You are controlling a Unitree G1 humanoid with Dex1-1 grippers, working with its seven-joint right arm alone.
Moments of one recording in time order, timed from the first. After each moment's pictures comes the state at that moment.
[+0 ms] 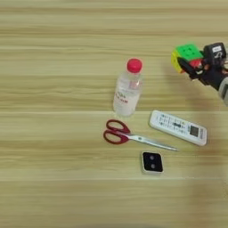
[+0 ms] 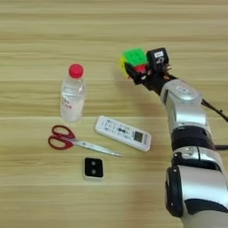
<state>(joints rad) -0.61 -0.47 -0.18 0.76 0.10 0.04 0.55</state>
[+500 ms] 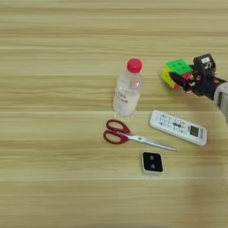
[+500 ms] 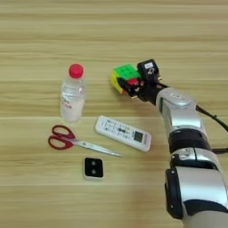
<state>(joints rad) -0.60 -0.47 -0.12 0.82 0.08 0.05 0.63</state>
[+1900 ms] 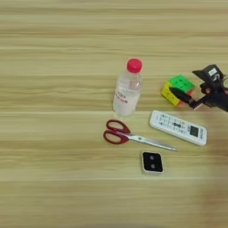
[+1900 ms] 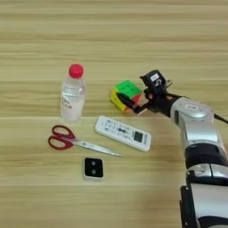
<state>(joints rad) -0.51 -0.55 -0.15 0.75 0.09 -0.12 0.80</state>
